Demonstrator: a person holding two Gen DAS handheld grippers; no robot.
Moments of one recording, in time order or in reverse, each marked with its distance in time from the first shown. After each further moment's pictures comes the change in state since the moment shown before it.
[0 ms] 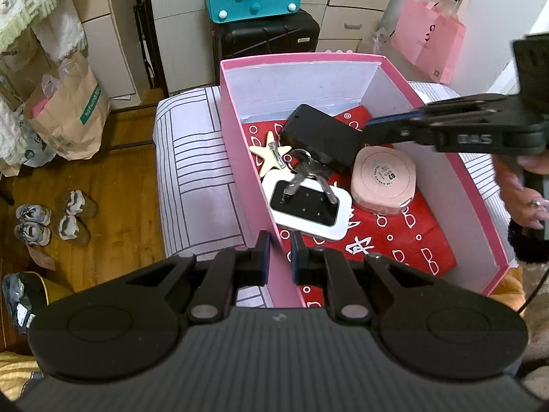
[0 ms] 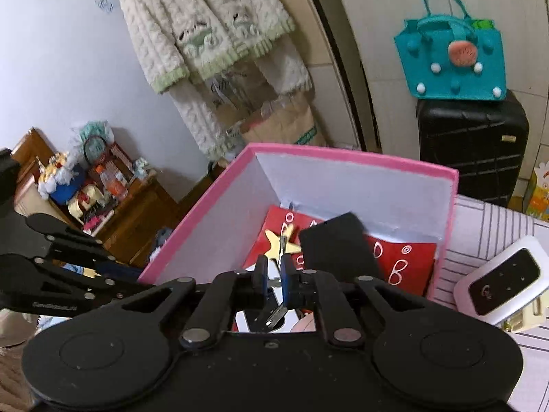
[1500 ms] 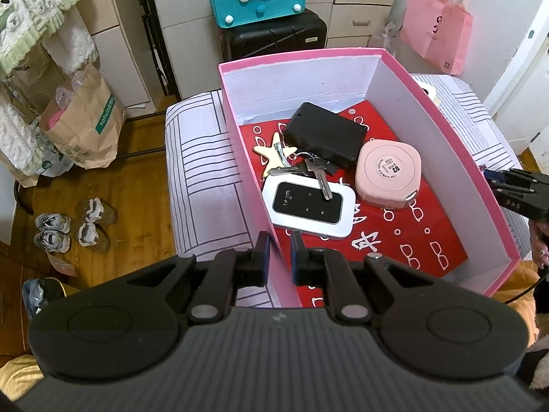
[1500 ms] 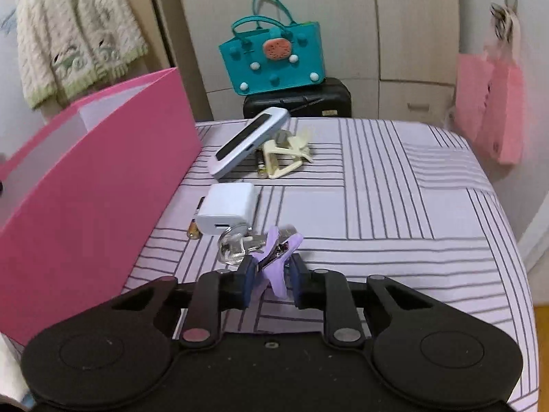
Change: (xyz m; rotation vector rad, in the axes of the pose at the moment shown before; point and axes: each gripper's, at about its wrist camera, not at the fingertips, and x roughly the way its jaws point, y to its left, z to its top) left arm -0.003 -0.018 -0.005 0.040 -0.007 0.082; right arm -0.084 -0.098 -0.161 0.133 -0.147 -0.484
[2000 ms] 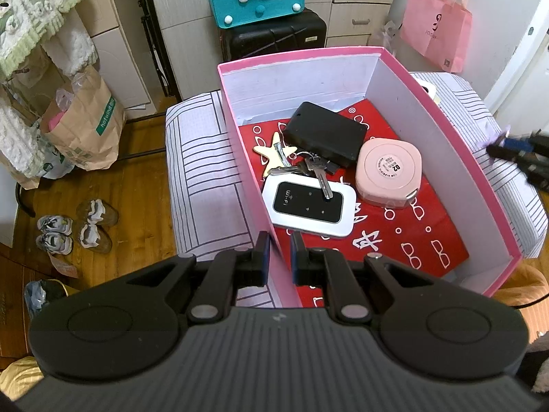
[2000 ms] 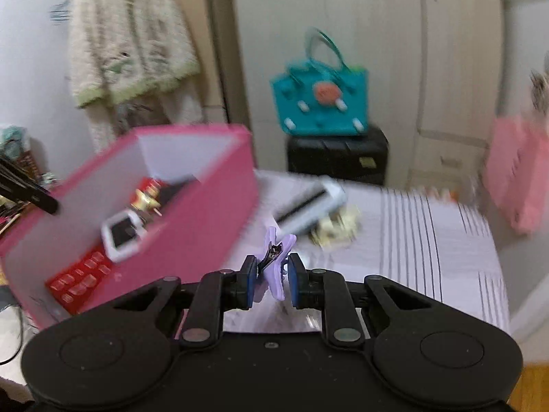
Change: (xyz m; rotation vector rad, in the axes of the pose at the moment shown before) left arm 0.000 -0.001 -0.001 0.008 0.001 0.007; right arm -0.045 0.050 0.049 -0.195 -0.101 0.101
